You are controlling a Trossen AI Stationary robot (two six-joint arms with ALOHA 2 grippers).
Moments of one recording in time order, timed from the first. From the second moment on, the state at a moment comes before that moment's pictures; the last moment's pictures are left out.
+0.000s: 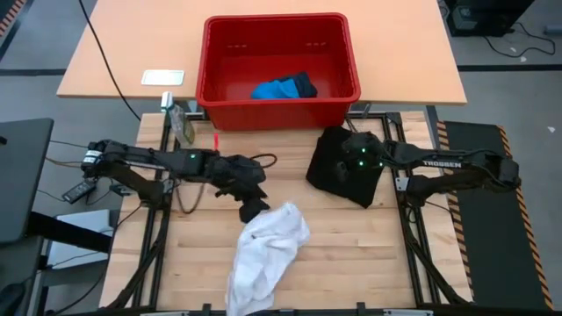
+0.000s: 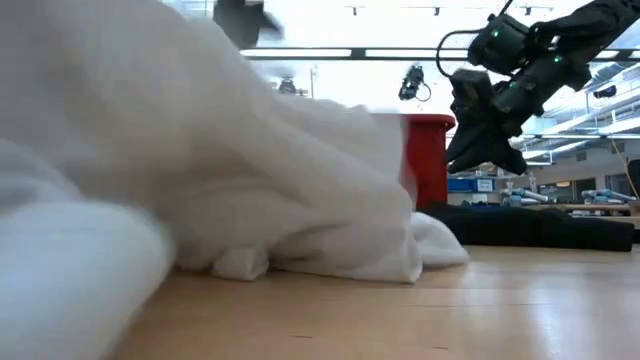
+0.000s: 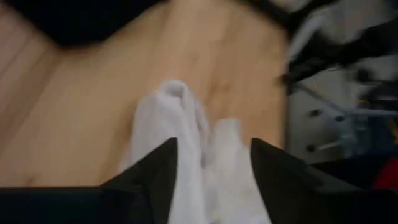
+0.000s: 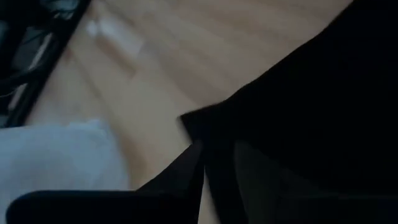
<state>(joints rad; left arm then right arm) -0.10 1.40 1.28 -0.61 0.11 -0.54 -0.40 1.06 0.52 -0.21 -0.22 0.69</state>
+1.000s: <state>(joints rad) -0.76 1.36 1.07 -0.61 -0.19 -1.51 0.14 1.58 0.84 0.27 0.01 0.24</state>
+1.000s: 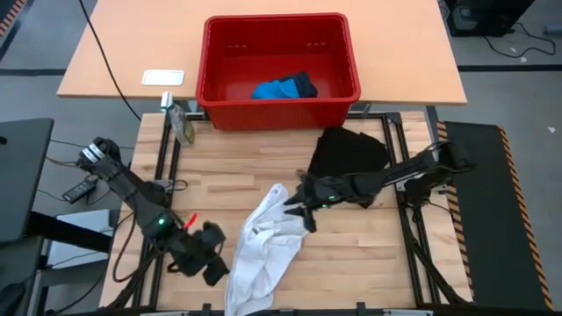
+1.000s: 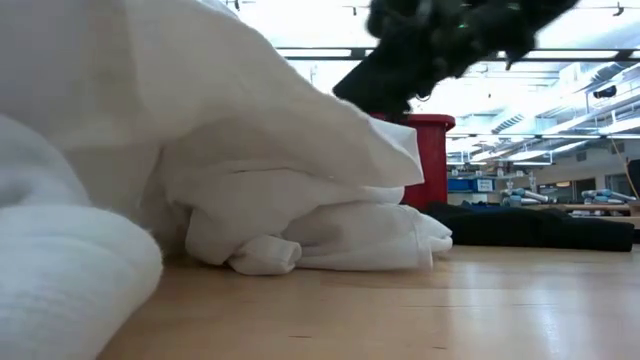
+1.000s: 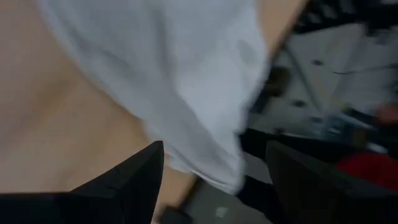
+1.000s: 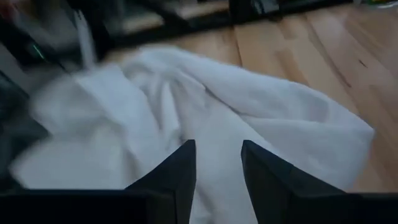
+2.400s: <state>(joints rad) -0.51 1.23 0.91 -0.41 -0.06 -1.15 0.27 1.35 1.13 -0.79 0.04 0.72</state>
